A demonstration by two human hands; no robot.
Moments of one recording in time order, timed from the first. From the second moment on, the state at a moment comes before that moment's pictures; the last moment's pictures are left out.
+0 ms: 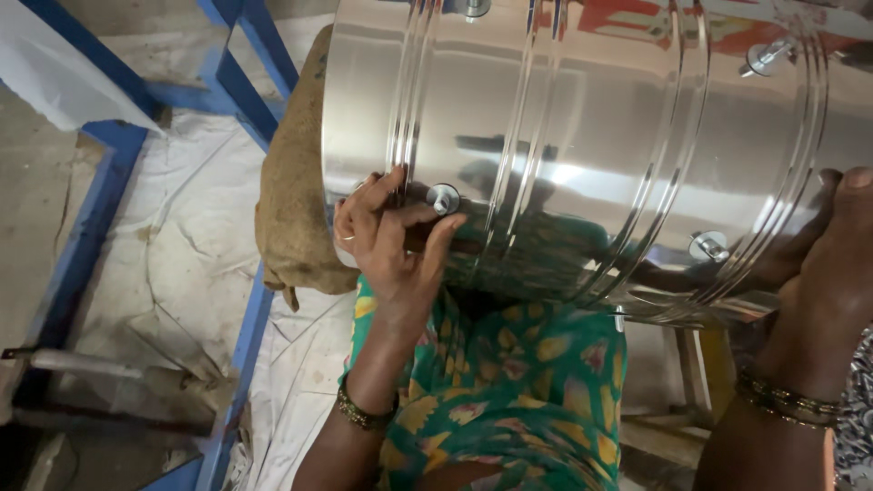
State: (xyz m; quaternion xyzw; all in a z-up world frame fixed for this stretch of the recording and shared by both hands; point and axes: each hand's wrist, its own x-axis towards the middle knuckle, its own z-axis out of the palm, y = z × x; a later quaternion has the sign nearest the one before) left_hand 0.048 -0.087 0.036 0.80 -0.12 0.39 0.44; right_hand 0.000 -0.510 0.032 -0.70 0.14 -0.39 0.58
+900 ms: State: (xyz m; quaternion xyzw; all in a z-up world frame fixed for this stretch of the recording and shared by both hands) left_hand 0.122 -0.123 0.054 0.82 -0.12 0.42 0.38; right_hand 0.054 -0.496 0.078 -0.79 0.13 -0.41 0.44
